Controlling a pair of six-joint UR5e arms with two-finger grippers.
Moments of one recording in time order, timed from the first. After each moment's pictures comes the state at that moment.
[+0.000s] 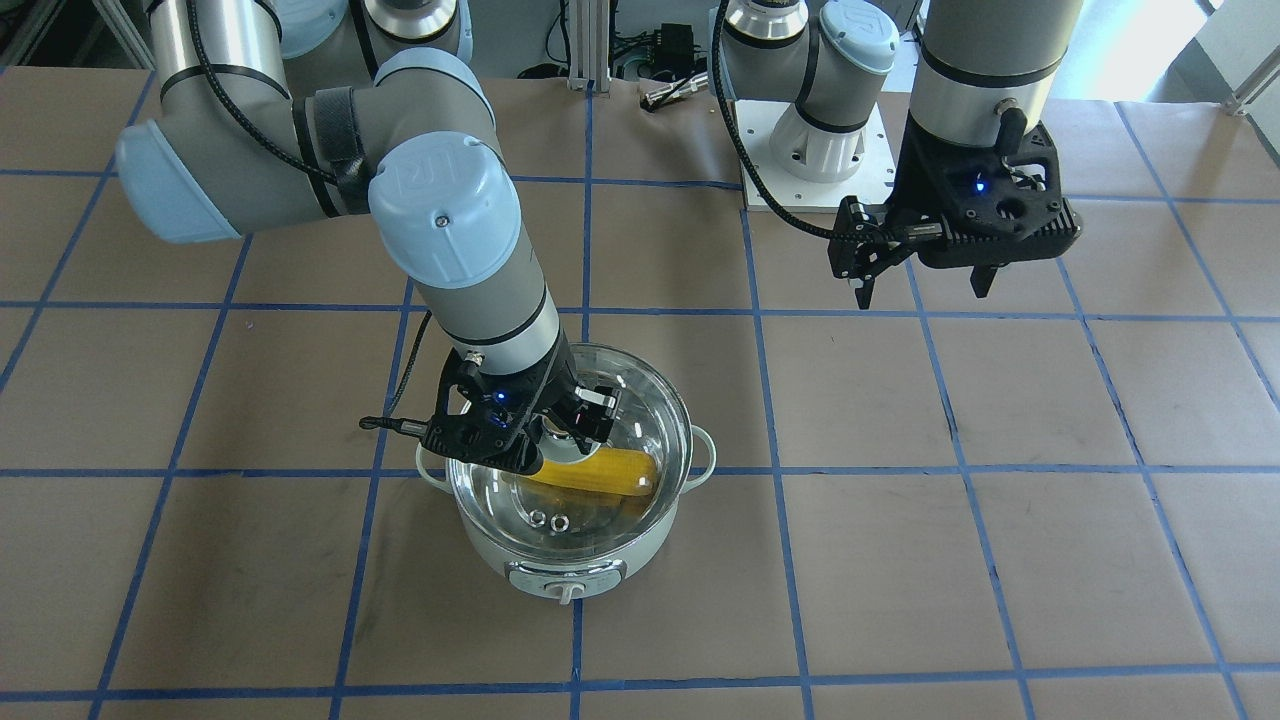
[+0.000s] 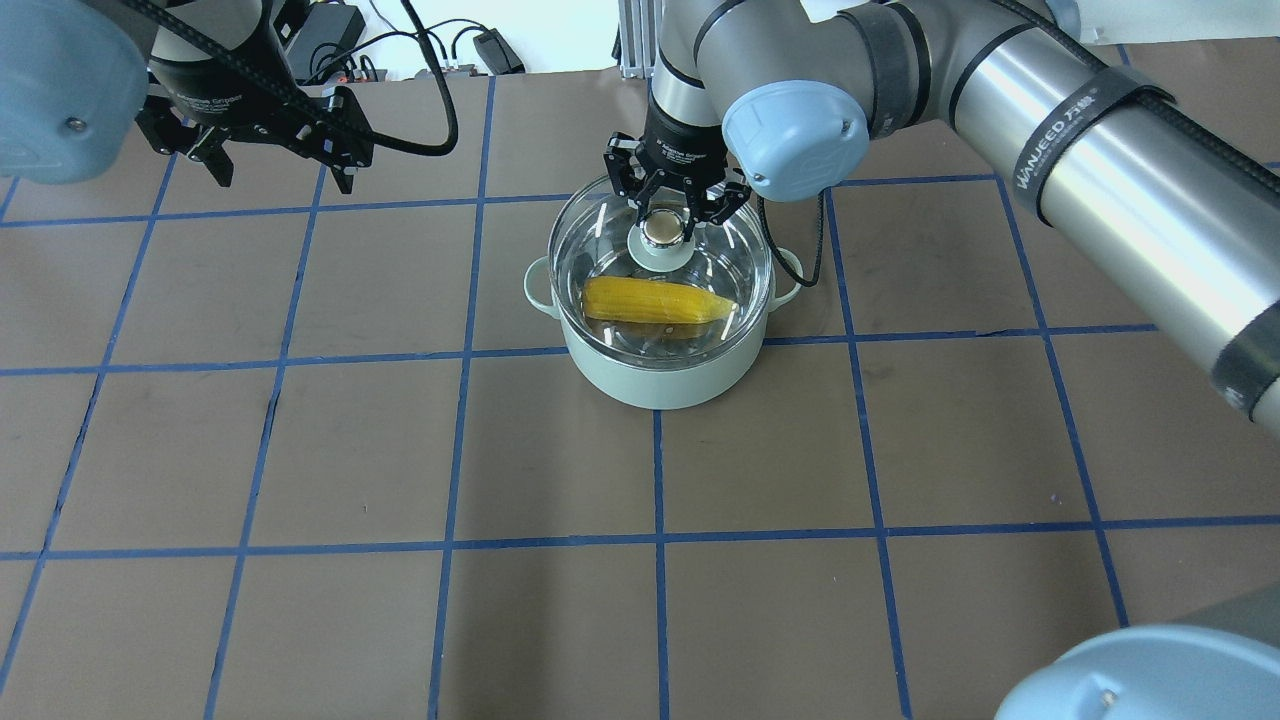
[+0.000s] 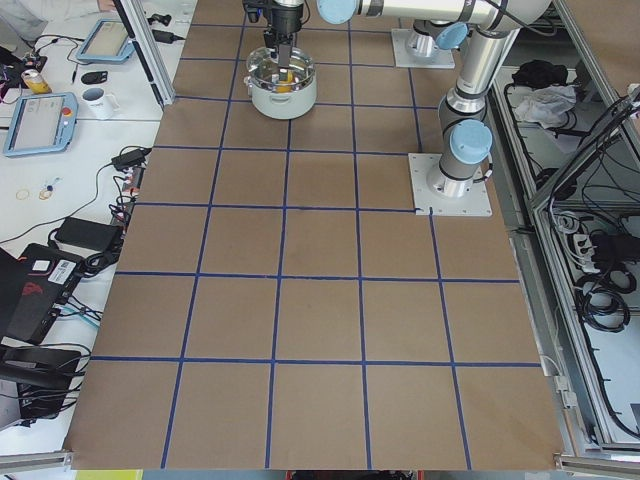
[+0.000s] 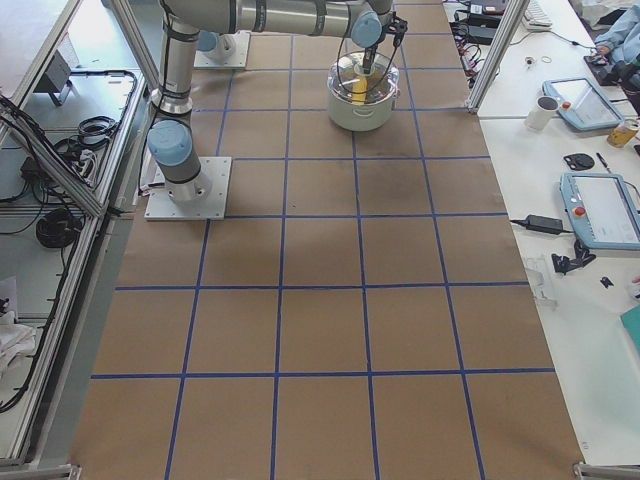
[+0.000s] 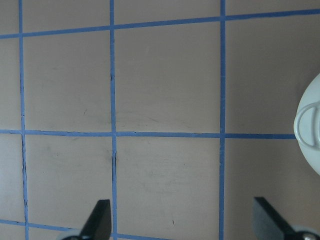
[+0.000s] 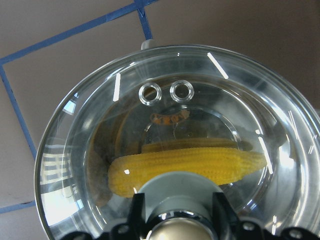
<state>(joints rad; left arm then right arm) -1.60 -1.63 -1.48 -1.50 1.78 -0.02 1.85 -1.16 1.40 -1.88 -1.42 0.58</state>
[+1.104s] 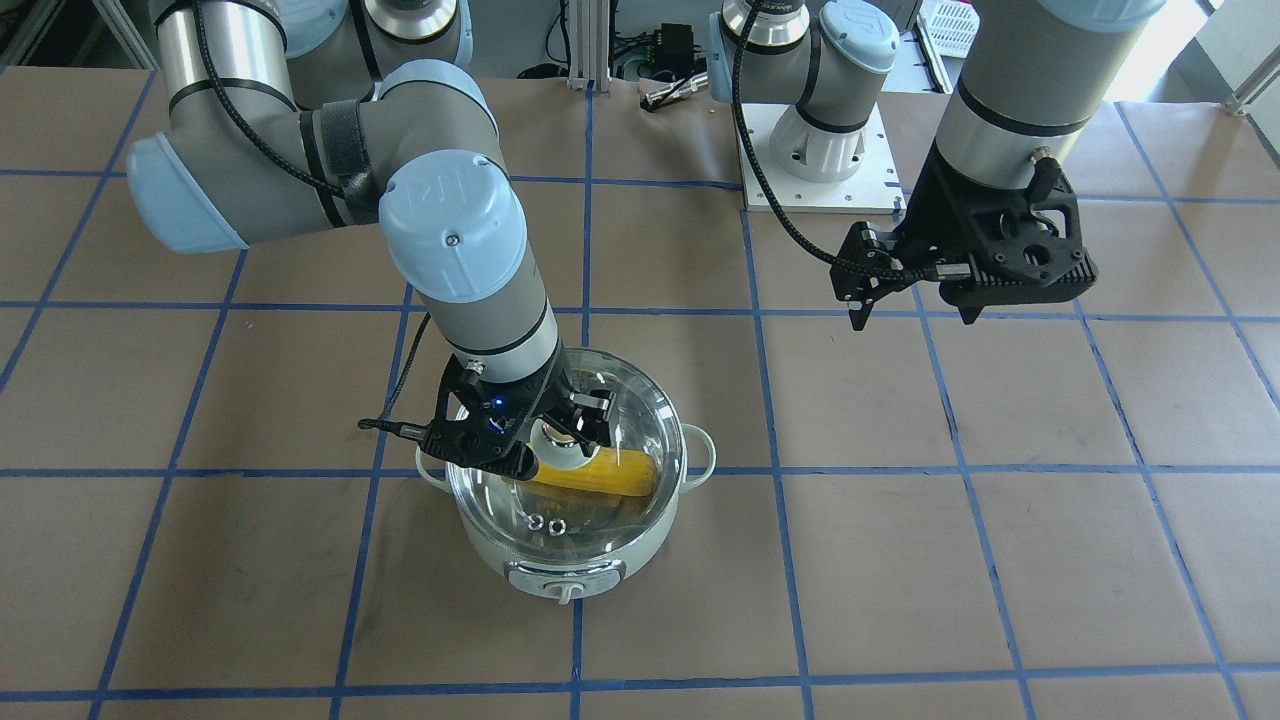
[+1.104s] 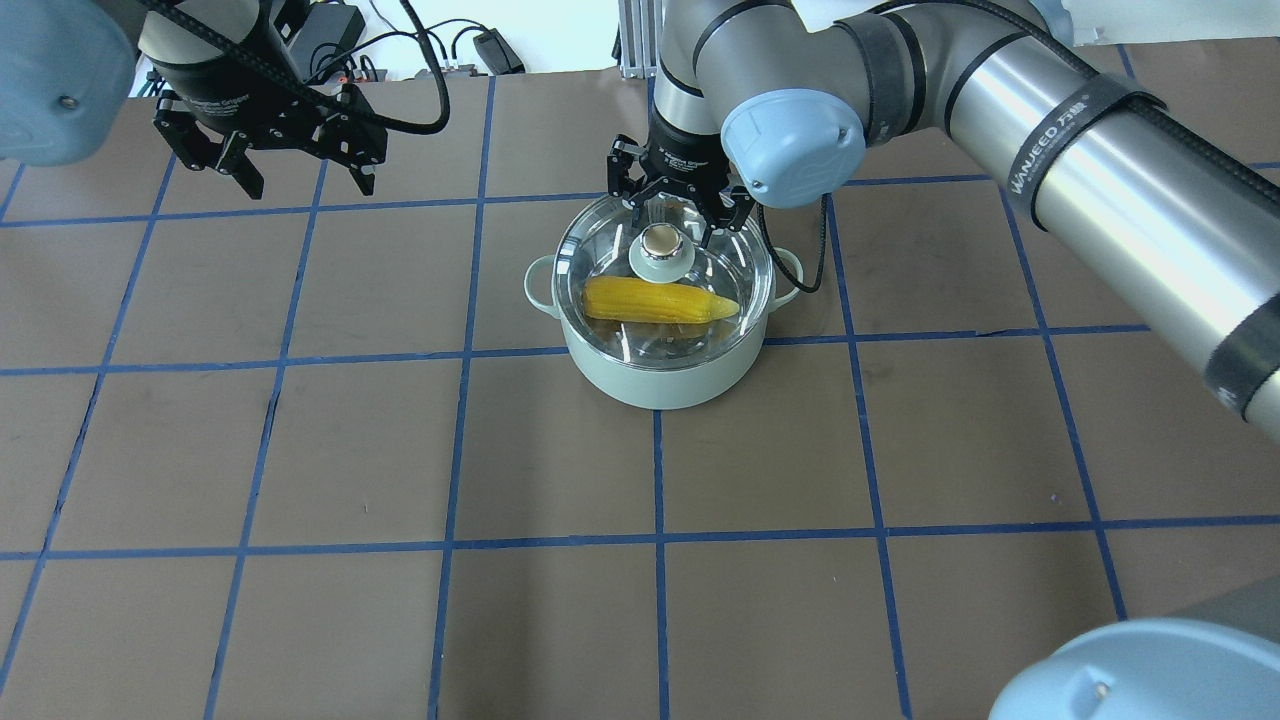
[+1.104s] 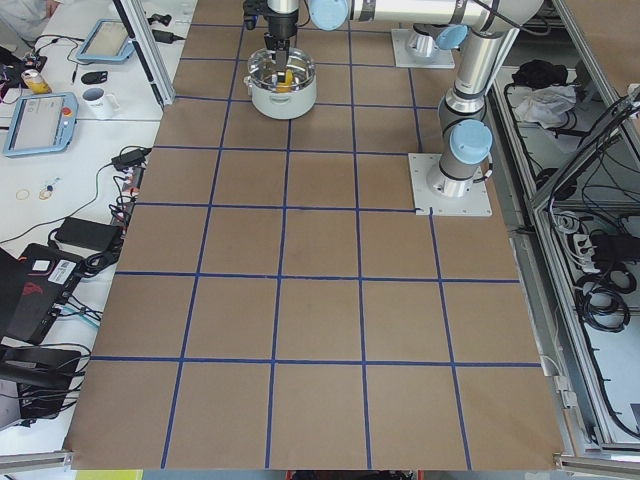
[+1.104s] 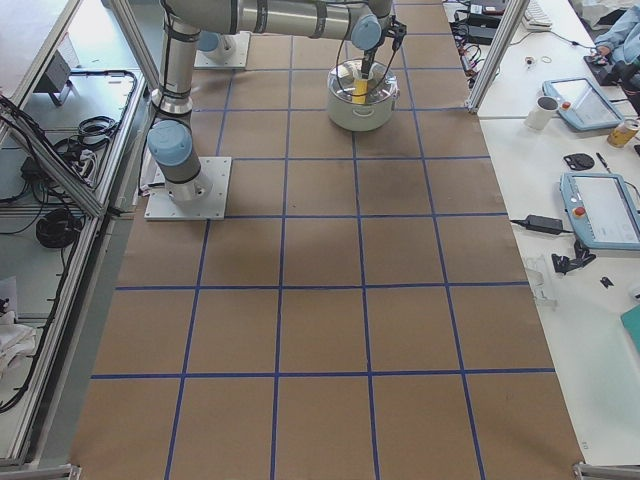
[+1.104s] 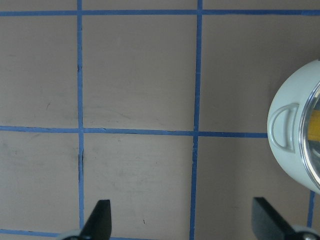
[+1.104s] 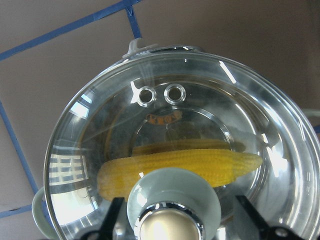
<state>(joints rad) -1.55 -1.66 -1.47 -1.51 1.64 -0.01 1.85 -1.16 1.41 -1.88 -1.44 0.60</state>
